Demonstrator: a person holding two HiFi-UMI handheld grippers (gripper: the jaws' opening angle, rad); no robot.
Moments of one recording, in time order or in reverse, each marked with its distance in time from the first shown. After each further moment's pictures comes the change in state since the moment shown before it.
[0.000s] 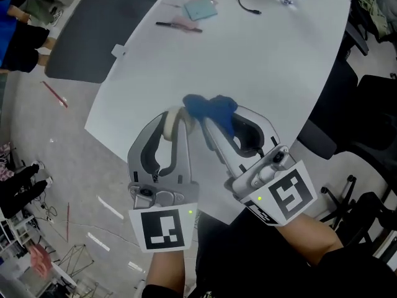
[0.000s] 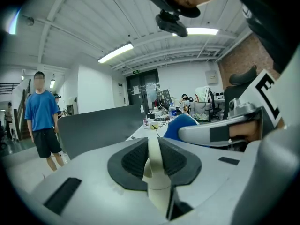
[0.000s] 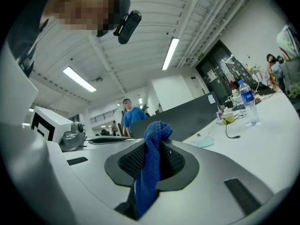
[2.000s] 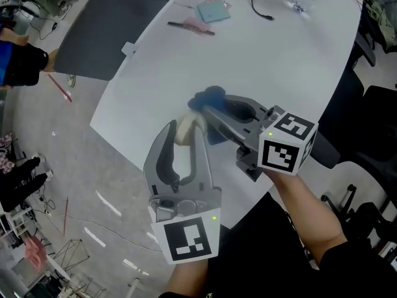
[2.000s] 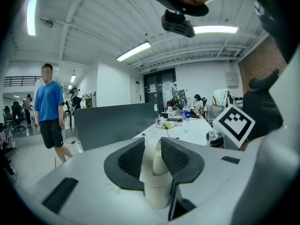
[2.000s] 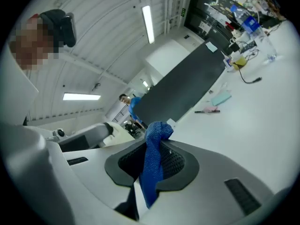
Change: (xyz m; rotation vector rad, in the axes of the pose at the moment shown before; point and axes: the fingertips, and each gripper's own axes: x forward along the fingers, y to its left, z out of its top) left arm -0.007 0.000 -0.002 -0.138 0.017 0.180; right arm 0.044 -0.023 -0.069 0.384 0.305 0.245
